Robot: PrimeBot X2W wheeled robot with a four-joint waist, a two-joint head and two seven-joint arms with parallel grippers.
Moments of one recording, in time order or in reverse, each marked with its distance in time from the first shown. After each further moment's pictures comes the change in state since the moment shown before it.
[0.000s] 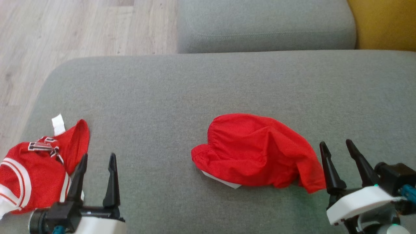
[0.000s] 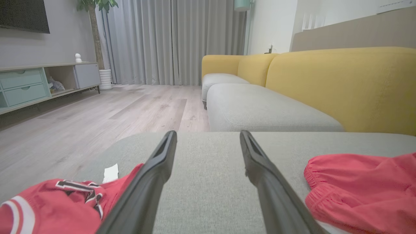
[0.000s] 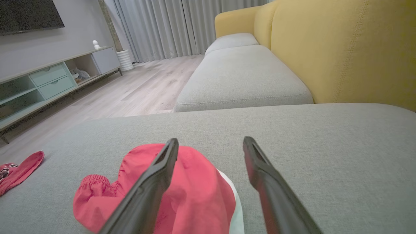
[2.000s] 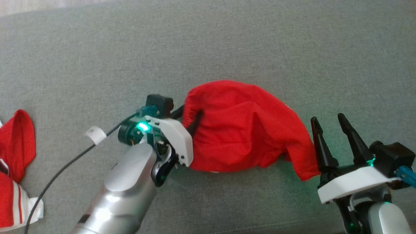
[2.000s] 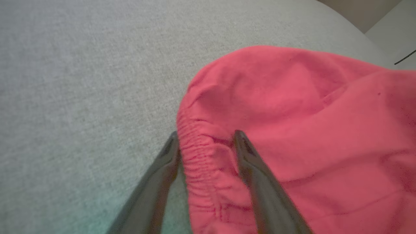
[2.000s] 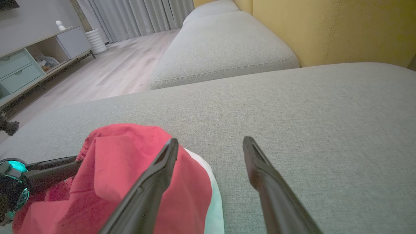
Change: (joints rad) left arm -0.692 -0.179 -0.416 0.597 -0.251 -0.177 0.476; right arm -0.112 0.000 0.052 0.003 0.014 0.000 -0.038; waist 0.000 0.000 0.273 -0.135
